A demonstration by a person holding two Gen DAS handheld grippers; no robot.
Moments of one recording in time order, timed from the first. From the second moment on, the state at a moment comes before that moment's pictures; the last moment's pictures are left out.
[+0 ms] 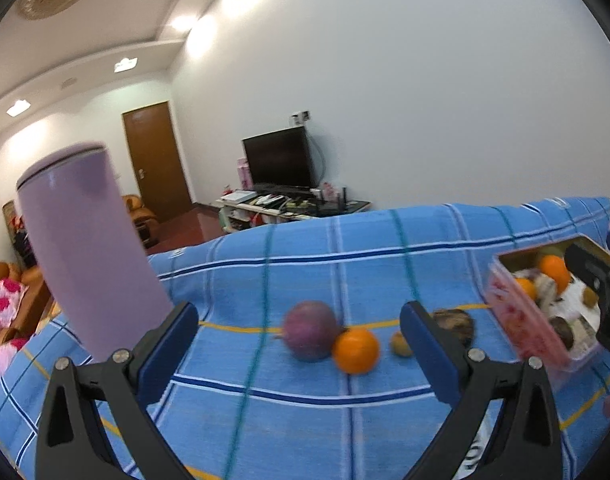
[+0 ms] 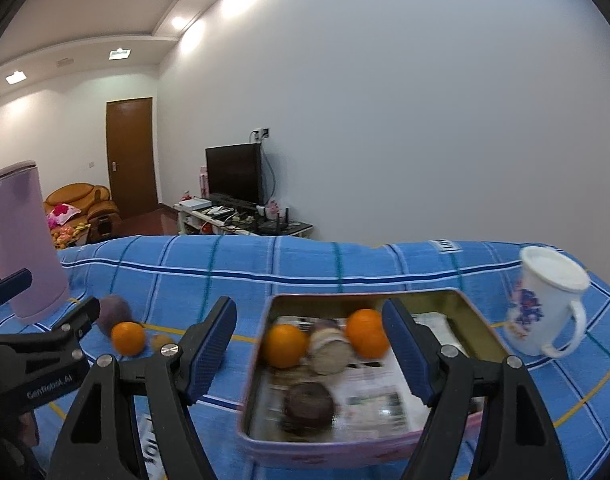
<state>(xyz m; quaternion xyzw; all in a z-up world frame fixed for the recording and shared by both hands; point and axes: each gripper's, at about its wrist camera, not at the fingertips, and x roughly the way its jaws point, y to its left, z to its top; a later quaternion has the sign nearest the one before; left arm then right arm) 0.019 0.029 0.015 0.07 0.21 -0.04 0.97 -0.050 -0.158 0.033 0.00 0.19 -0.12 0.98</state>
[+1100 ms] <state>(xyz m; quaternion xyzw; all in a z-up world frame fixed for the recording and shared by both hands) 0.070 0.118 -0.007 -0.01 0.28 0.07 0.96 0.061 -0.087 -0.020 -0.01 0.39 -0.06 0.92</state>
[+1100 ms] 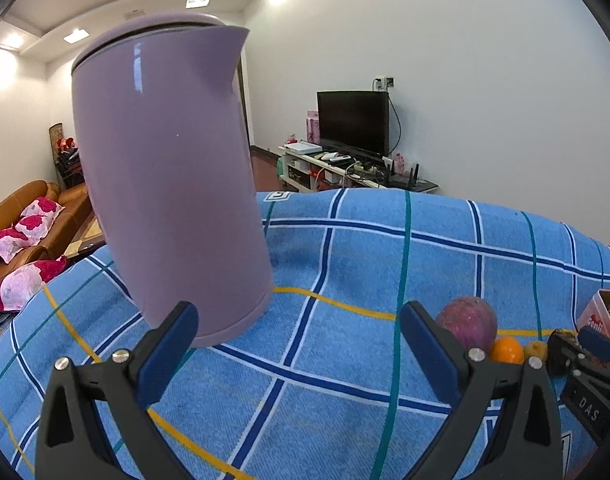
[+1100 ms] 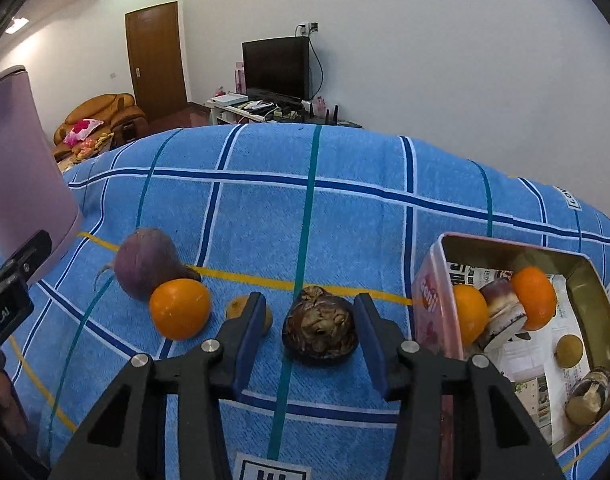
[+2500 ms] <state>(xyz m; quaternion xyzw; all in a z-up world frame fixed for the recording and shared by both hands) 0.063 0.104 -0.002 -0.01 0.28 0.02 0.96 0.001 -0.077 0.015 -0.01 0.24 -0.03 0.97</state>
